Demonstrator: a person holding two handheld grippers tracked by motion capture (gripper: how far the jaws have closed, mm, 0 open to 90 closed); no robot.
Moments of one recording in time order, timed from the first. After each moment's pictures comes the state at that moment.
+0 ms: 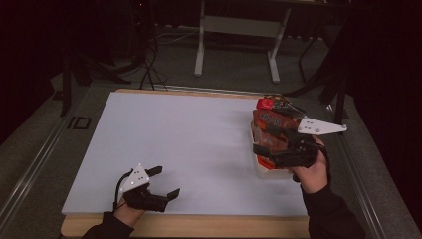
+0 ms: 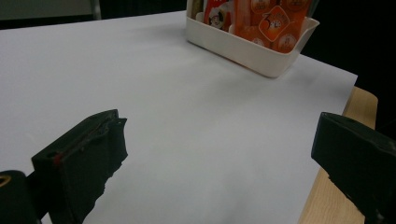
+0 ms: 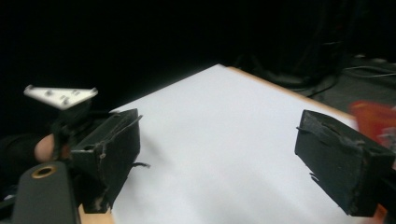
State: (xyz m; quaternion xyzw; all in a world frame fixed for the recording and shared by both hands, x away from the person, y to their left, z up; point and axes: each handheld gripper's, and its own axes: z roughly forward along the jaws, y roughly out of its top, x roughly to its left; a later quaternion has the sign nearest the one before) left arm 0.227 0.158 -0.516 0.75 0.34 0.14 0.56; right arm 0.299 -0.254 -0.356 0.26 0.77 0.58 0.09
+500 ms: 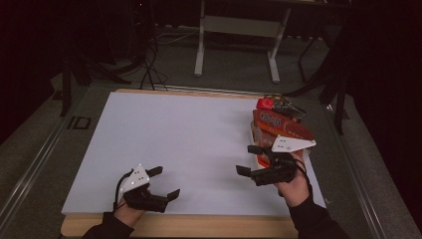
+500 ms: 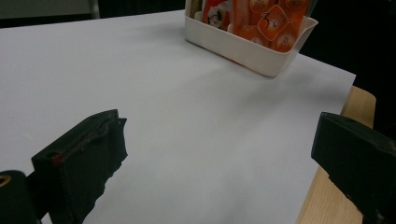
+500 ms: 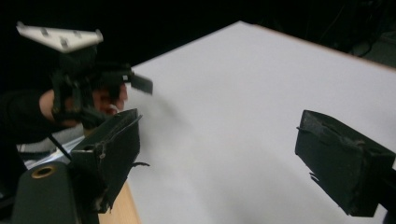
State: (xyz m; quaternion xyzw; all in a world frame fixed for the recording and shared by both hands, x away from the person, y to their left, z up) left arm 0.227 0.158 -0.516 0.75 0.34 0.14 0.56; right arm 0.290 -0.227 -0.413 0.25 0.80 0.53 0.05
